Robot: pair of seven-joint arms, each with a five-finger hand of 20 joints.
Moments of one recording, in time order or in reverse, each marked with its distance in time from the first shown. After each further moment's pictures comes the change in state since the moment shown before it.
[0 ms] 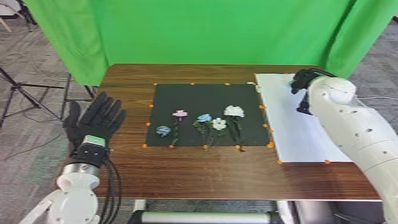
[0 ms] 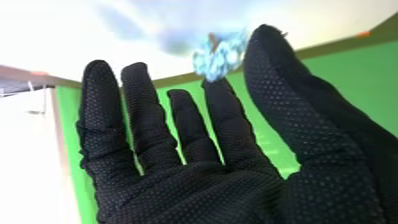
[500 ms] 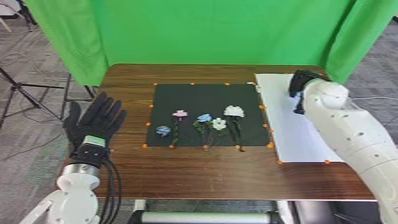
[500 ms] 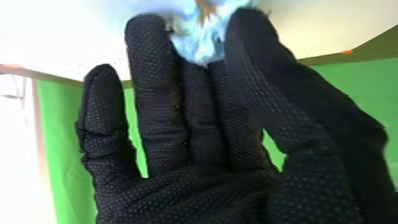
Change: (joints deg) left arm 0.1 0.1 0.0 0.0 0.0 0.0 0.1; right arm -1.0 -0.7 -1.4 0.0 -5.6 3.6 -2.1
